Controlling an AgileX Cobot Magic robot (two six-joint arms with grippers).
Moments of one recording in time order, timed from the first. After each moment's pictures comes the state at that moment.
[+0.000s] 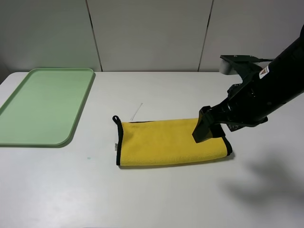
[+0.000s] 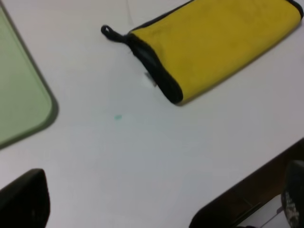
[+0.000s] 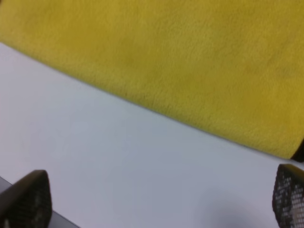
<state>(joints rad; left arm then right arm) -0.63 0.25 -0.57 0.02 0.97 -0.12 0.47 1.39 -0.81 0.32 0.76 -0.20</state>
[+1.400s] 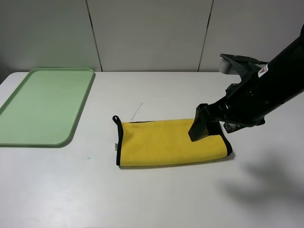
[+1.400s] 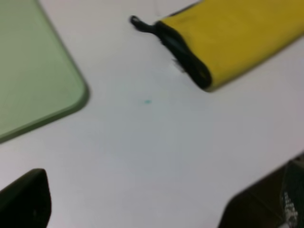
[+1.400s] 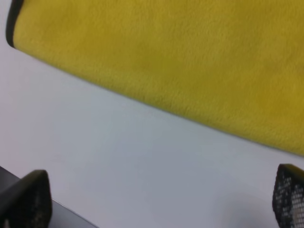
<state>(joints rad) -0.49 0.05 -0.49 0.06 1.05 -0.07 0.47 1.39 -0.81 0.38 0.76 -0.18</state>
